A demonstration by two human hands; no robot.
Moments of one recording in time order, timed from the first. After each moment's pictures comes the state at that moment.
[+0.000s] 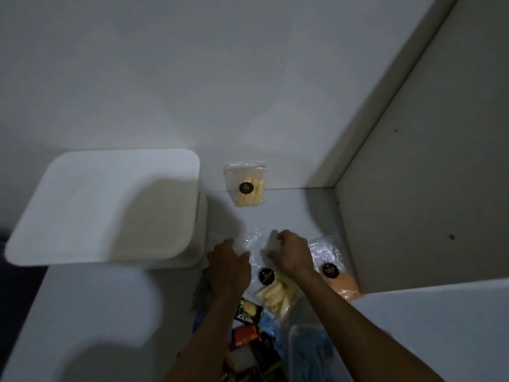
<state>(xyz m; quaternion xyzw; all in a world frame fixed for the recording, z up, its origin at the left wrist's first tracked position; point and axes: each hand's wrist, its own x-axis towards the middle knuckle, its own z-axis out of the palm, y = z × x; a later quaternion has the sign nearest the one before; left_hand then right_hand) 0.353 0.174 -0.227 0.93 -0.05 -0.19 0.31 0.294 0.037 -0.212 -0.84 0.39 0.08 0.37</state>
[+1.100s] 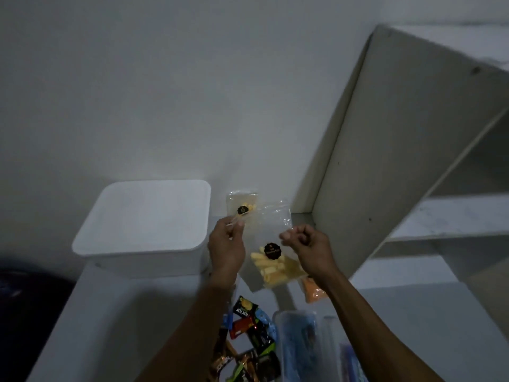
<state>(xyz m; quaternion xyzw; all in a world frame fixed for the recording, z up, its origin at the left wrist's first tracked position) 0.315 0.199 -0.083 0.77 -0.07 -0.11 0.63 0.195 0.059 -0.081 -0.68 0.30 -0.19 0.64</state>
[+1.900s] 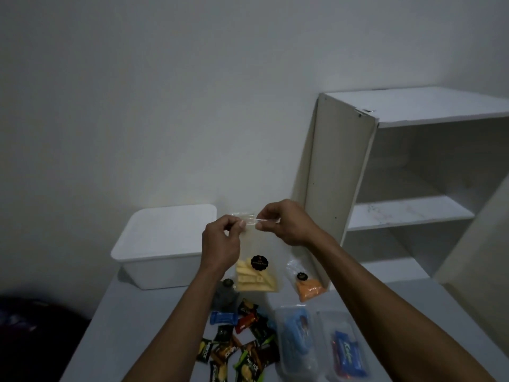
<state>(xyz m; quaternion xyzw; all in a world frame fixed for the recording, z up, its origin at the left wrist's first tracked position) 0.232 0.276 0.032 0.77 -0.25 0.00 0.58 0.150 0.114 0.068 -0.94 0.12 -0.15 0.29</state>
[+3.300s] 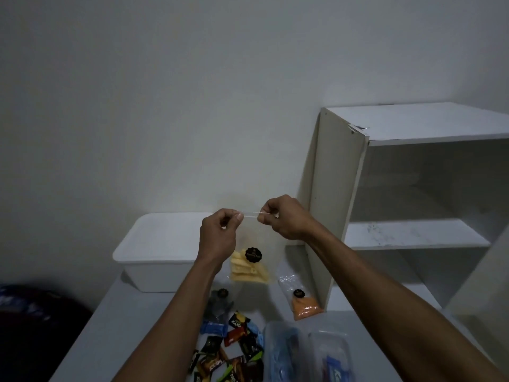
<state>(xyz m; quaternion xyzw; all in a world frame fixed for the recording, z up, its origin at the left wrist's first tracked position) 0.228 0.234 0.055 0.74 -0.21 0.00 0.64 0.159 0.064 0.093 -0.93 0.10 -0.14 0.32</state>
